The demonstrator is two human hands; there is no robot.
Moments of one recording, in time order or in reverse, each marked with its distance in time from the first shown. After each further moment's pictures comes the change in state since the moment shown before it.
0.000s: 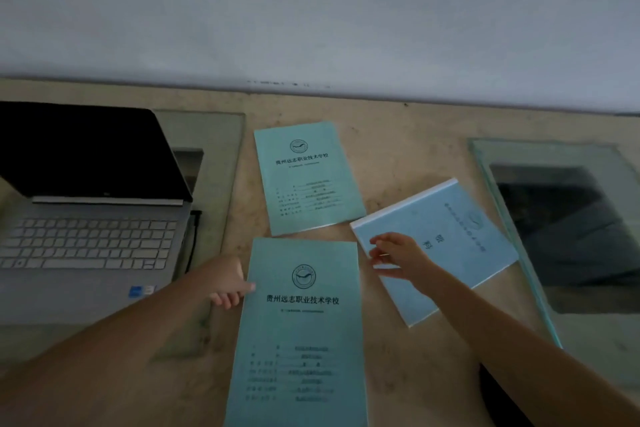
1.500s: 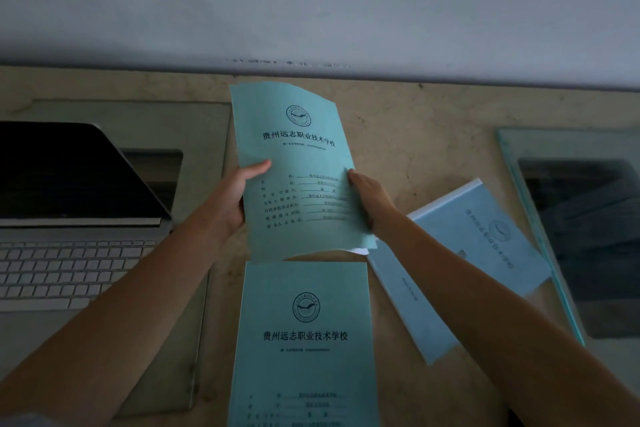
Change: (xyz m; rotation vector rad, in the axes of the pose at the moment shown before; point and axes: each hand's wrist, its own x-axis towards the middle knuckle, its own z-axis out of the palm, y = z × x) left_hand 0.035 0.120 -0.095 -1.226 0.019 0.400; right_hand 0.116 -0.090 0.058 0.034 0.038 -0.054
